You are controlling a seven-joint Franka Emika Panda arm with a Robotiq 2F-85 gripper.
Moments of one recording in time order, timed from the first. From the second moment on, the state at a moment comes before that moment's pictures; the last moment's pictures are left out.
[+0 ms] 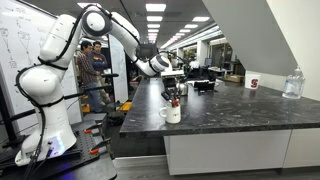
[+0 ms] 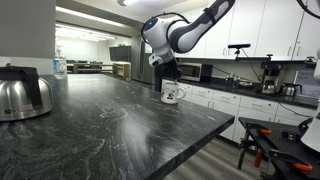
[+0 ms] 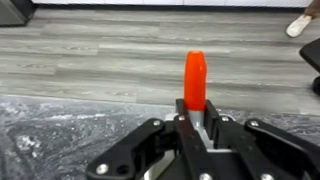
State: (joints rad) arm -0.08 0.50 -0.03 -1.77 -0.81 1.87 -0.80
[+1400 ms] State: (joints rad) arm -0.18 0.27 -0.02 -1.87 -0.27 2.01 -0.82
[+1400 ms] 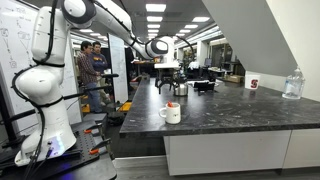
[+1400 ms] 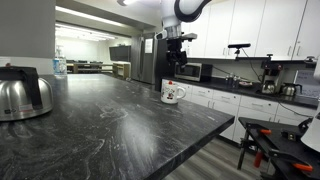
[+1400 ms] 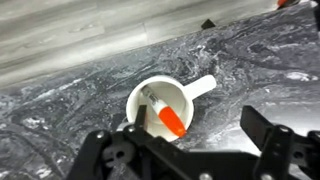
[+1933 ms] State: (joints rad) arm -0.25 0.27 -0.10 -1.90 -0.10 2.16 -0.65
